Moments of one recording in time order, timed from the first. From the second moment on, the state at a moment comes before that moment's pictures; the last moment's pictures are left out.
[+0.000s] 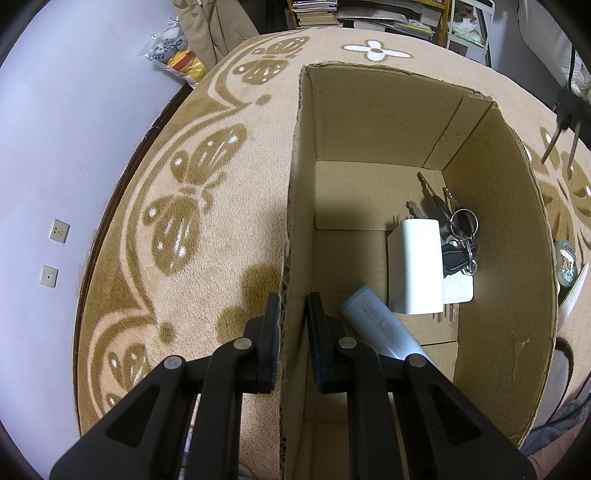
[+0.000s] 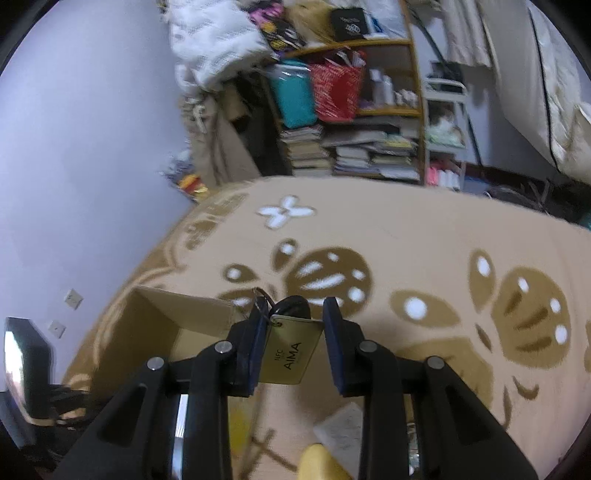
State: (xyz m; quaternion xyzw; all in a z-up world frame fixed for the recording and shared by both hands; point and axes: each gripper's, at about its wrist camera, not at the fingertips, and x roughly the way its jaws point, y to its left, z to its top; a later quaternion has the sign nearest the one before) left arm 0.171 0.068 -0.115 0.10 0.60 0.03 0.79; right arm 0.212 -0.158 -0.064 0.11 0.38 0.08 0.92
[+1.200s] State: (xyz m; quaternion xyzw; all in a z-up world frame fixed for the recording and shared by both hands) left arm 0.169 0.066 -0.113 0.09 0.60 0.03 0.79; right arm 0.169 -0.080 -0.060 0.02 0.39 0.18 0.90
